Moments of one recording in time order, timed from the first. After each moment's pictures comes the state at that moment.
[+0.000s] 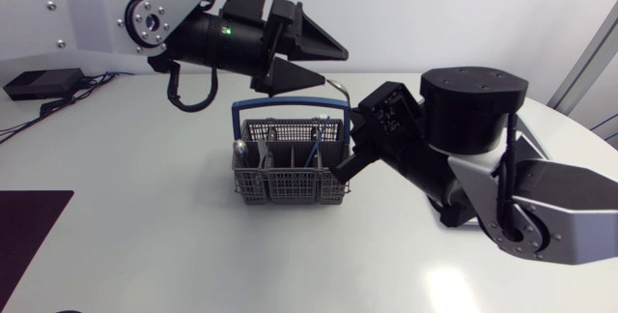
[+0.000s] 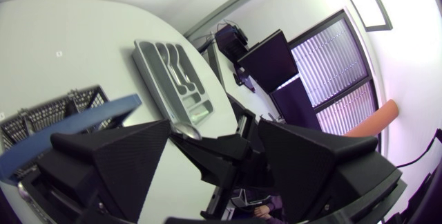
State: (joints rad) left arm -0.42 1.71 1.44 -0.27 0.93 -0.48; right arm 0.70 1.31 0.66 0.38 0.28 -0.36
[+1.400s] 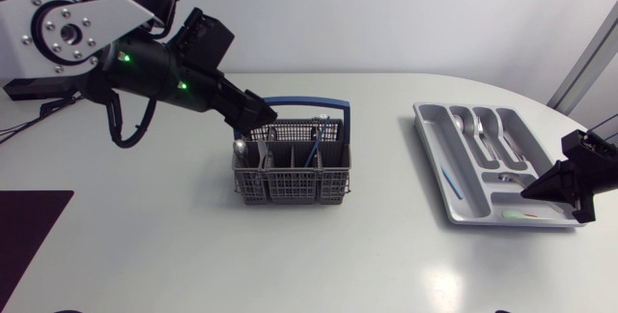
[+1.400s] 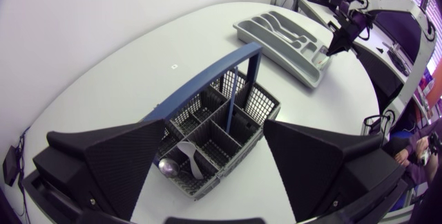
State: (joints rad) left arm -0.43 1.47 1.24 -0.56 0.27 0.25; right arm -0.66 1.80 1.19 -0.99 -0.54 -1.65
